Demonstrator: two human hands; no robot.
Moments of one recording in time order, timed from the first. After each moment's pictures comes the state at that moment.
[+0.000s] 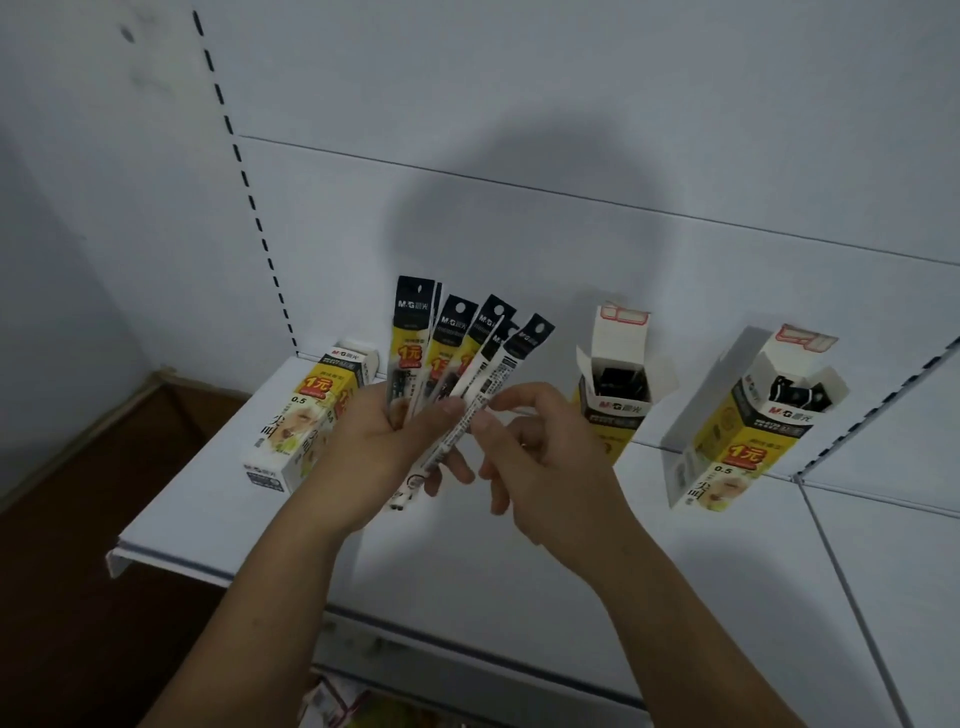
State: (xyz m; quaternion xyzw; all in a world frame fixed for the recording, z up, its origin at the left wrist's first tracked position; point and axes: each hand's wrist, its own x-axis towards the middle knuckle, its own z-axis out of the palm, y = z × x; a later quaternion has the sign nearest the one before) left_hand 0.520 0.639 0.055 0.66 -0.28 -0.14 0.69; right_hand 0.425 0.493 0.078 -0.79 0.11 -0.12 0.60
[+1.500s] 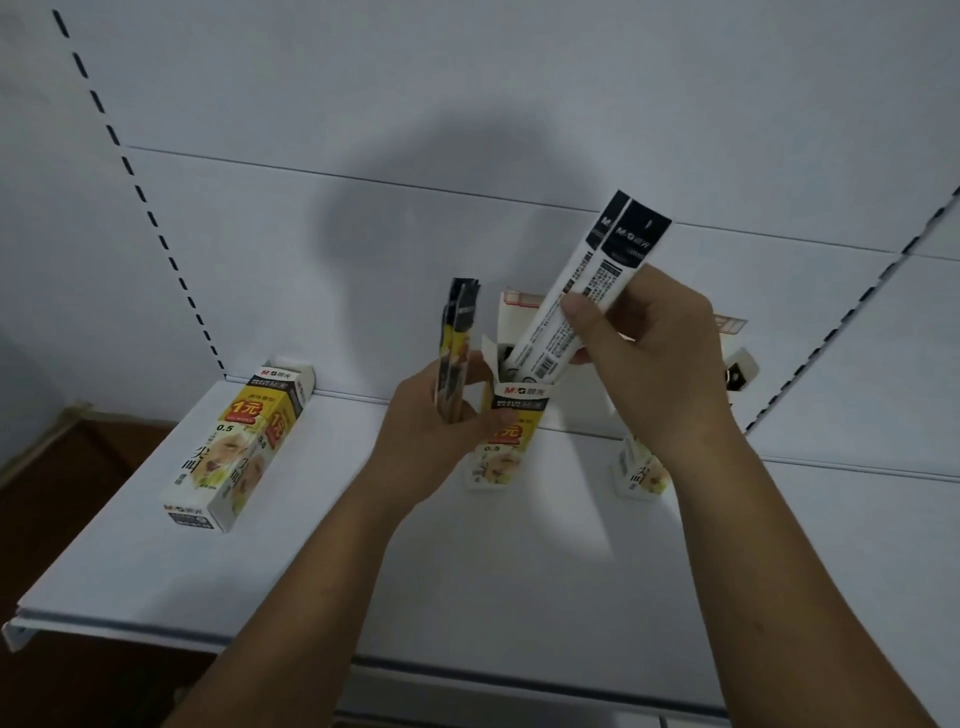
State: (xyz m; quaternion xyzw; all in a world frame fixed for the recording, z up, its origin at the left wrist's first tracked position) left_hand 0.532 0.551 0.042 0.69 -0.31 -0.12 0.65; right_hand 0.427 0.390 0.133 -0.81 0.09 -0.37 0.45
